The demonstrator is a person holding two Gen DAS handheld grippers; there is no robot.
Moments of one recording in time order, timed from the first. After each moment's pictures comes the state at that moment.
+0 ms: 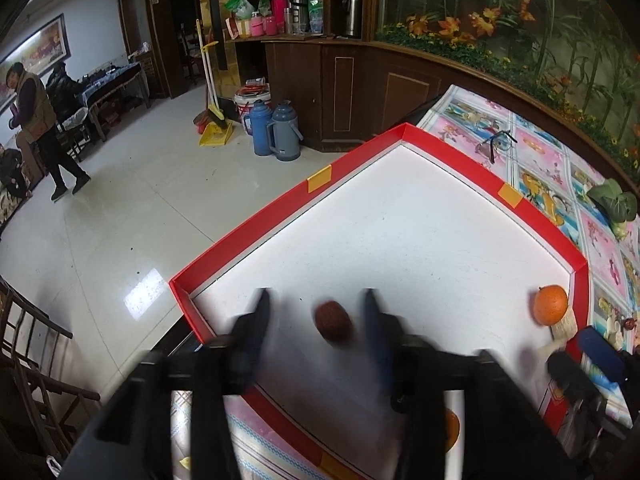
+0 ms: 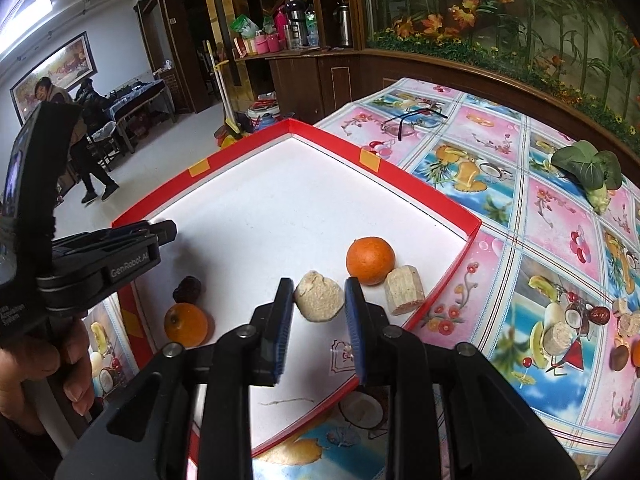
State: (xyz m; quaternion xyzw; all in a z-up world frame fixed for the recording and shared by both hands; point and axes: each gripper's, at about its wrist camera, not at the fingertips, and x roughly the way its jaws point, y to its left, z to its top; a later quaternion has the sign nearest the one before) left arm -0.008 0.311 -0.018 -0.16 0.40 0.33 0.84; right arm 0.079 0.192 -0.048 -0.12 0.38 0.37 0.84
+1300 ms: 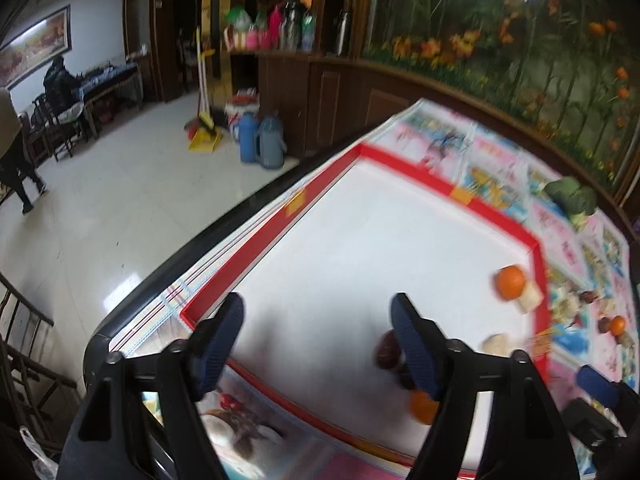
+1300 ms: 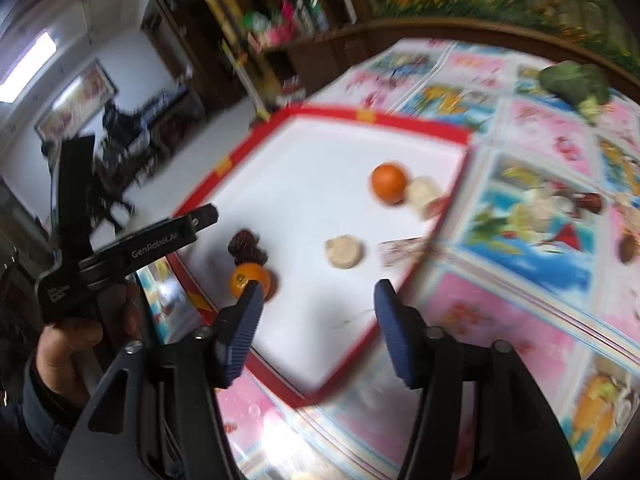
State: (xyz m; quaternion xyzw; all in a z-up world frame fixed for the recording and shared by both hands) left arm -0.053 0.239 0.003 -0.17 0.35 0.31 0.87; right arm 0.047 0.085 -0.045 -0.03 0.43 0.43 0.80
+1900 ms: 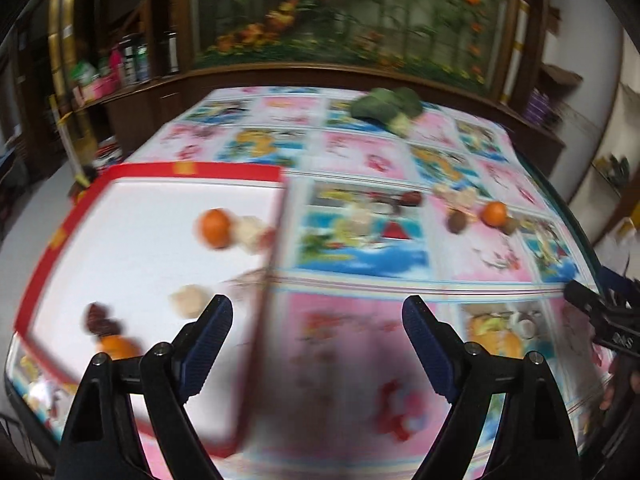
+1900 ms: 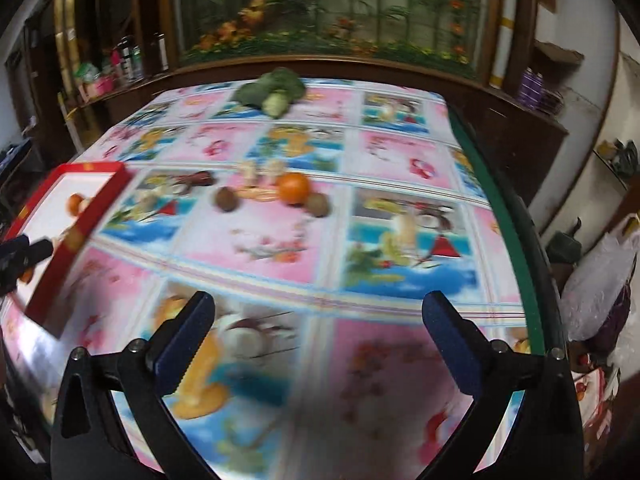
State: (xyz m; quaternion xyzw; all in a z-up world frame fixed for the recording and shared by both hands) left arm 0.027 0.044 -0.004 -0.06 0.39 0.08 0.91; right arm 0.097 -0.160 -0.042 -0.06 0.38 0.12 0.91
